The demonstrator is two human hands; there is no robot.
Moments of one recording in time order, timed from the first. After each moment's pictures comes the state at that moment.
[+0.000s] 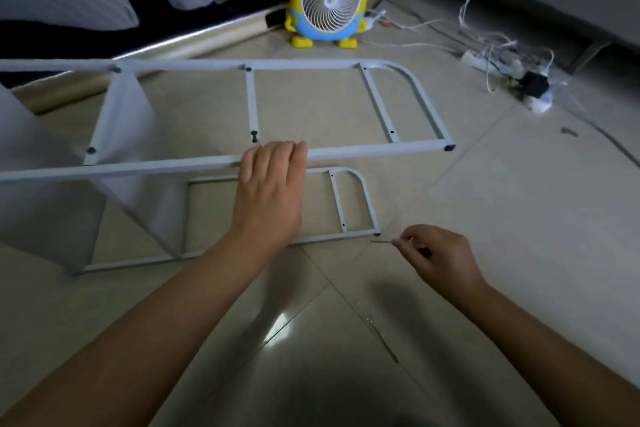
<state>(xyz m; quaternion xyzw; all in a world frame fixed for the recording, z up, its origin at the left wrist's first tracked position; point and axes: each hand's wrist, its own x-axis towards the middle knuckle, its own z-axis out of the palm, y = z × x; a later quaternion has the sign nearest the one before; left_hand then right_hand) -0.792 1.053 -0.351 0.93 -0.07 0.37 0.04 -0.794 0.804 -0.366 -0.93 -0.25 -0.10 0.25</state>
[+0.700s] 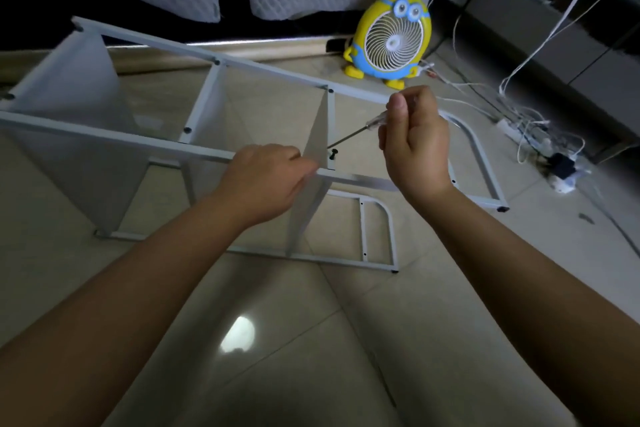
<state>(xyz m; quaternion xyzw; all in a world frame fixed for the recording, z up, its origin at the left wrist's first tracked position) -0.806 1.144 -0.318 0.96 -0.11 0.23 0.07 -0.728 0.982 -0.260 -0.81 -0.31 -0.20 0.45</state>
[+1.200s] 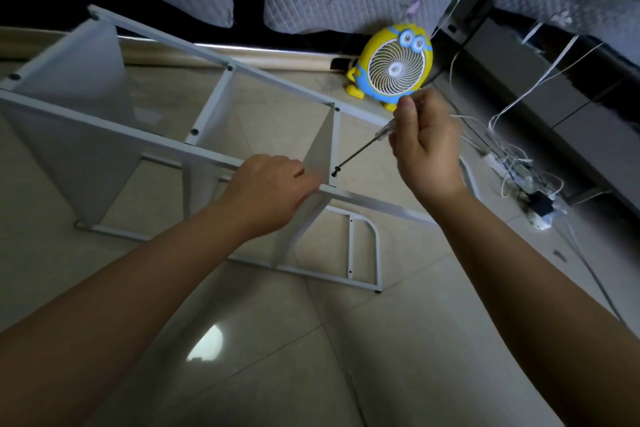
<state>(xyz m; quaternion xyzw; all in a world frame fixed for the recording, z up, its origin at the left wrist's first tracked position) -0.806 1.143 -0.319 0.96 -0.11 0.25 0.05 -0.713 0.993 -0.235 -0.82 -0.35 -0.17 0.43</state>
